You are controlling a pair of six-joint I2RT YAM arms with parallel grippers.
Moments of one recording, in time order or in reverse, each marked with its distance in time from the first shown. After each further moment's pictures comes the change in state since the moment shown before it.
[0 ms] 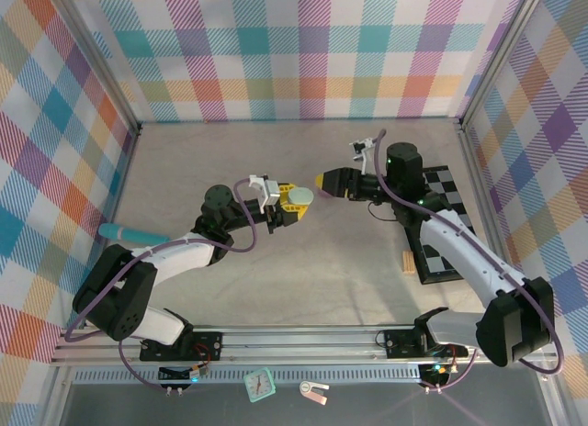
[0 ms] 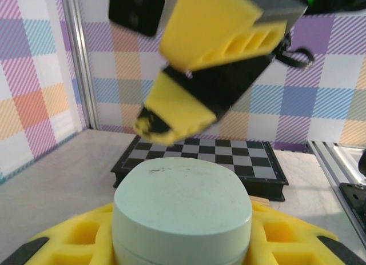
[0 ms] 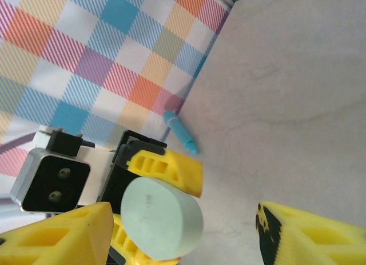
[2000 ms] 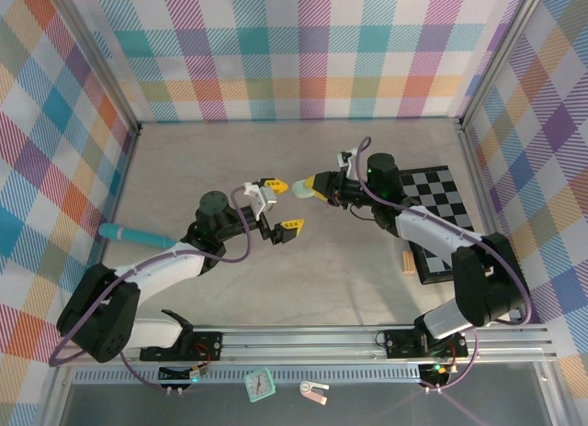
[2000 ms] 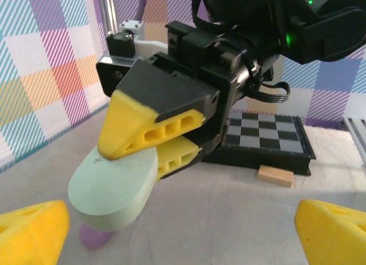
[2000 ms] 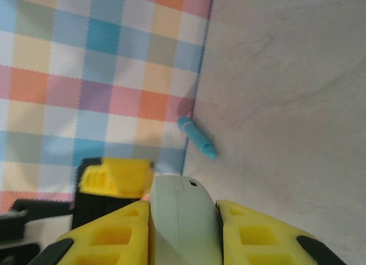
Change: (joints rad) left arm 0.000 -0.161 -0.076 -0.245 -0.138 0.126; right arm 0.027 0.256 -0.098 0.391 0.014 0.335
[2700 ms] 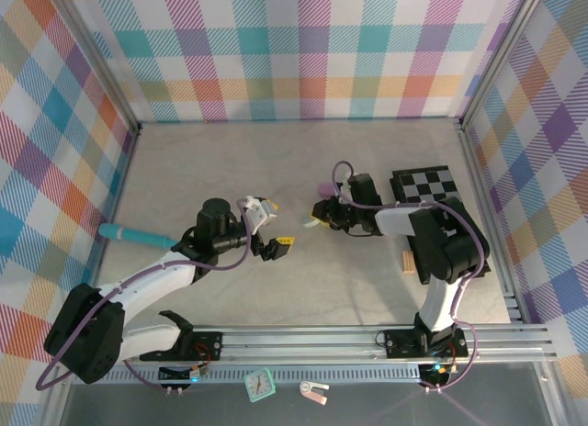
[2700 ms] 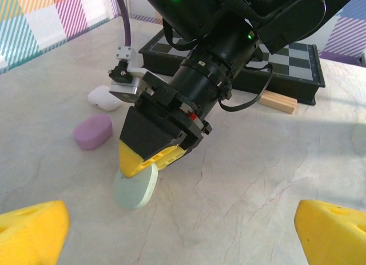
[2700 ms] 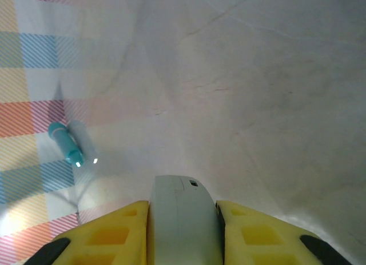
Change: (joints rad) left arm 0.000 -0.107 -0.036 -0.376 -0.078 0.100; right arm 0.000 0.321 -0.025 -0.098 0.157 -0.174
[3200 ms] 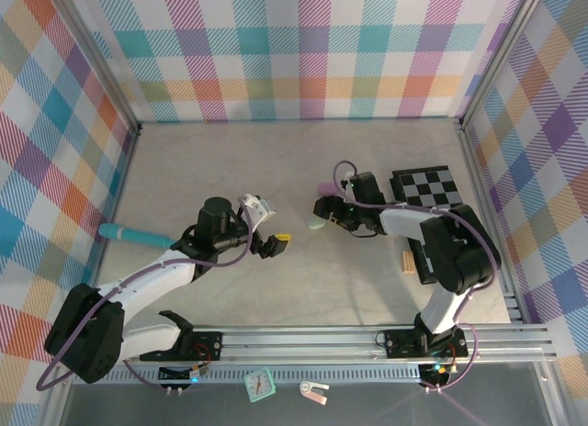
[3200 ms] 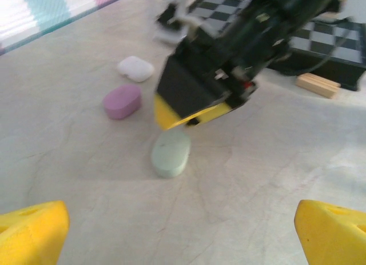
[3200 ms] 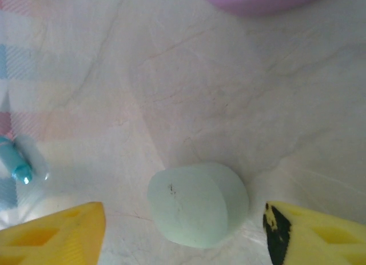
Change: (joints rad) left arm 0.024 0.003 0.016 -0.074 -0.132 -0.005; right arm -0.008 -0.127 0.013 -0.205 0.201 -0.161
